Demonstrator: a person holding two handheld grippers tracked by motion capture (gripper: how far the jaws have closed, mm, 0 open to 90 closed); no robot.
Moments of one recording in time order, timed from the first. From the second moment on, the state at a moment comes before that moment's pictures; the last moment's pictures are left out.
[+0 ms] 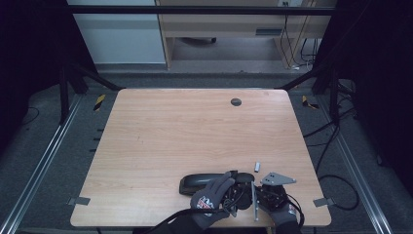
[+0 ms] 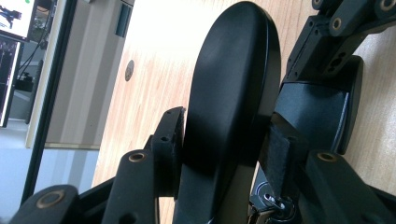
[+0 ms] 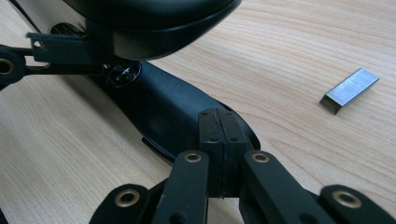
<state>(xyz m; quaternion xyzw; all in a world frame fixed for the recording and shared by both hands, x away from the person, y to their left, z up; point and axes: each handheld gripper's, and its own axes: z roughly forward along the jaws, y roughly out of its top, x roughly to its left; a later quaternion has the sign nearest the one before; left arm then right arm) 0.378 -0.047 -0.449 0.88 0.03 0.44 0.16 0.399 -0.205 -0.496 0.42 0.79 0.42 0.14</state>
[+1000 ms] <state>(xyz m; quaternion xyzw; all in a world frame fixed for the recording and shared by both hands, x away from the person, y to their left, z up) 0.378 -0.044 -0.443 0.88 0.04 0.43 0.18 0.399 -0.201 -0.500 0.41 0.79 0.43 0.14</state>
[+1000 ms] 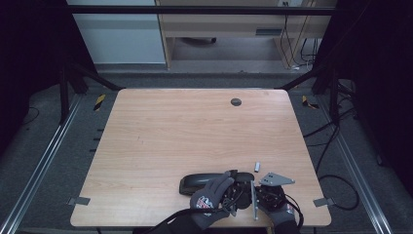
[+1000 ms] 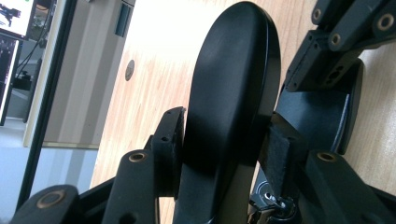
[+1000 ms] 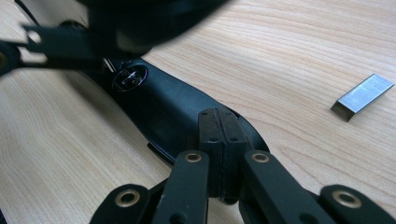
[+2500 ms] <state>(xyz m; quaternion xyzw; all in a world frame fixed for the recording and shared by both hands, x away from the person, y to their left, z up) 0.378 -0.007 -0.397 0.86 0.10 0.42 0.25 0.399 -0.200 -0.499 0.41 0.79 0.42 0.14</state>
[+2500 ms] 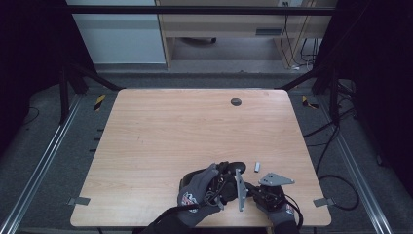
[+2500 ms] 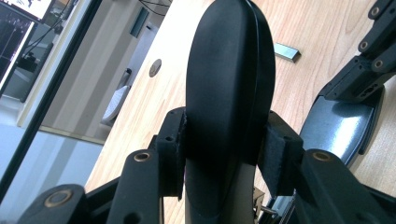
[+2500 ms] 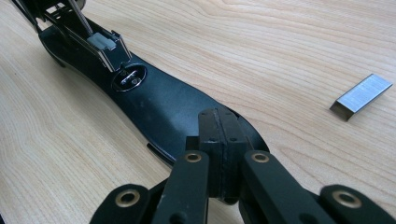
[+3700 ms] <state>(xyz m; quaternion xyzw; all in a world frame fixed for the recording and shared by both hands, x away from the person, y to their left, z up) 0.378 0.040 -0.366 0.84 0.18 0.40 0.31 0.398 -0.199 -0.499 0.42 0.79 0.42 0.14</state>
